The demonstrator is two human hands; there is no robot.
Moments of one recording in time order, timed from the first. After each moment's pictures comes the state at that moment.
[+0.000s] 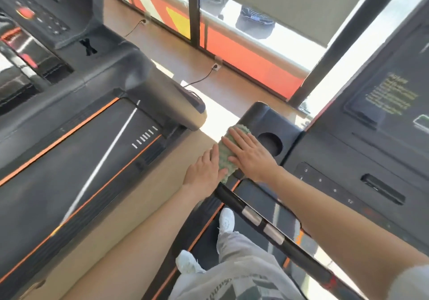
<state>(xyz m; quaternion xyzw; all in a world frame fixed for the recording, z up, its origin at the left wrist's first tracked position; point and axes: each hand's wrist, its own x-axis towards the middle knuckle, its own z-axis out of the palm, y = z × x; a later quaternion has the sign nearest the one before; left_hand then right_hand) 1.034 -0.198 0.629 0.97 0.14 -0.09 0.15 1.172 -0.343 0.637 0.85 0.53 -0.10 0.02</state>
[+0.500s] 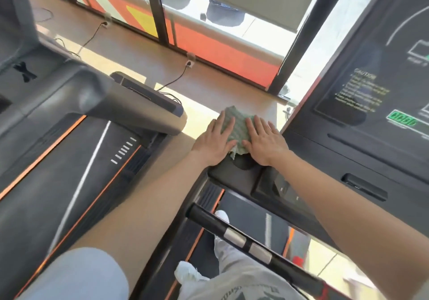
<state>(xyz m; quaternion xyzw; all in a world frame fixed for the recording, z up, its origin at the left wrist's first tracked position) 1.210 -0.208 0.618 0.98 -0.02 -0.11 0.15 1.268 -0.391 0.657 0.93 0.29 -0.17 0.10</state>
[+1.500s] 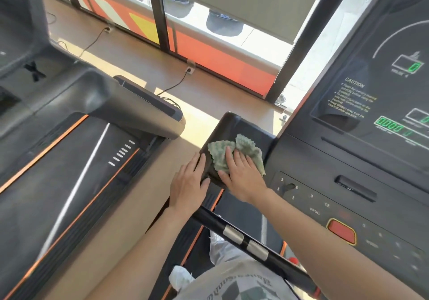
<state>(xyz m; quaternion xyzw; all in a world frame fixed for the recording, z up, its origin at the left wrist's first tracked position) 1.066 -0.208 0.625 0.96 0.13 0.00 0.23 1.163 -0.370 0.650 0.93 0.32 -0.18 -0.03</state>
